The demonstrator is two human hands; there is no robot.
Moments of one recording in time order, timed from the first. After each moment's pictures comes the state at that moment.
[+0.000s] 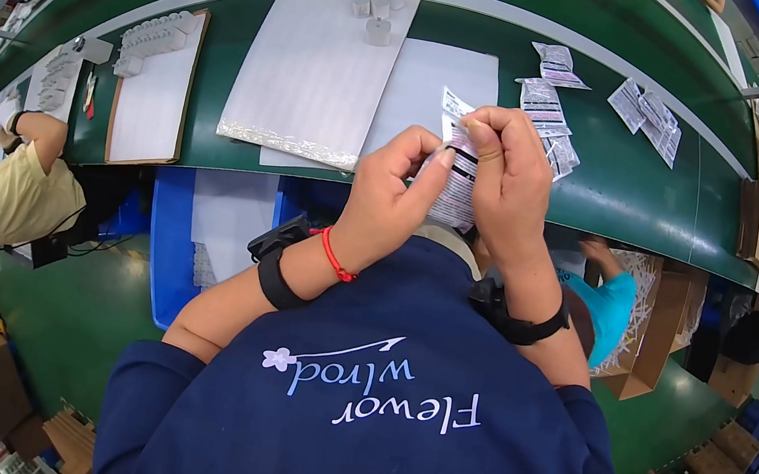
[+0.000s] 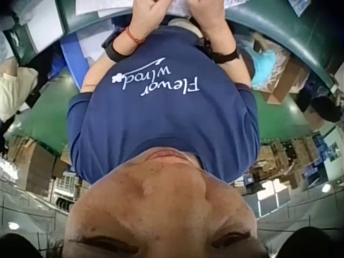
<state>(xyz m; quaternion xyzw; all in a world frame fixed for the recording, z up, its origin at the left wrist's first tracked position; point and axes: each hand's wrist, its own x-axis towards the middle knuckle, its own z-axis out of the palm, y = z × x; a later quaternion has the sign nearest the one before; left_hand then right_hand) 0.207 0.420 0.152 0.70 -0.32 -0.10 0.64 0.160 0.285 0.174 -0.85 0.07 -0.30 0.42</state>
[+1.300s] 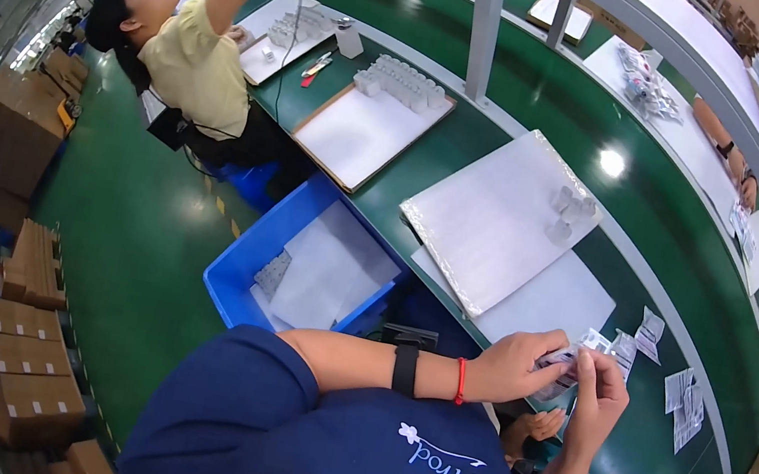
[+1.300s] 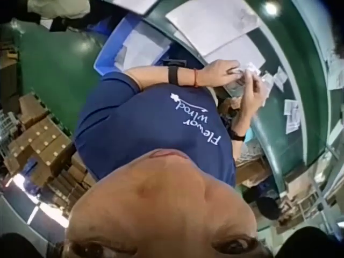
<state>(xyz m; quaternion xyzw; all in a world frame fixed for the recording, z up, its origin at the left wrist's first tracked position) 0.192 0.431 0.150 0.68 -0.25 -0.10 0.68 0.146 0.277 0.182 -0.75 0.09 -0.10 0.65</state>
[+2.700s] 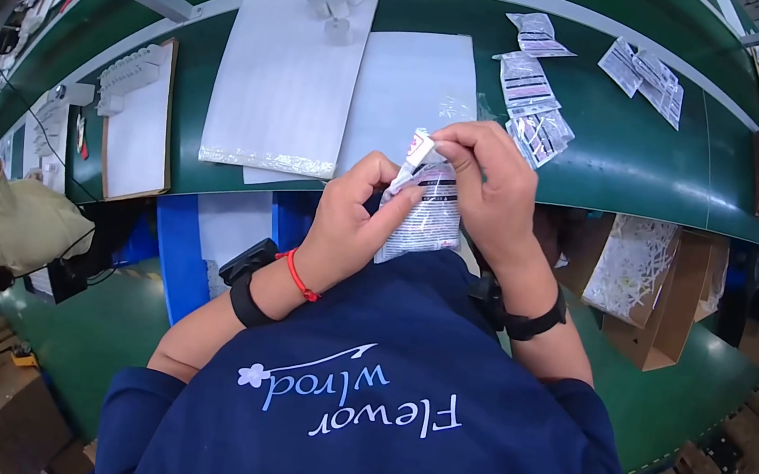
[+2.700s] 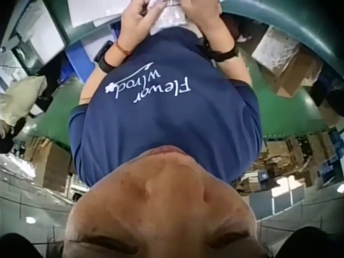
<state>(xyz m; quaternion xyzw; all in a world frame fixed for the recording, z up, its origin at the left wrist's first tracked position) 0.195 0.428 0.140 0.72 -0.30 -0.25 0.57 0.131 0.262 0.146 -0.84 0.04 -0.32 0.44</state>
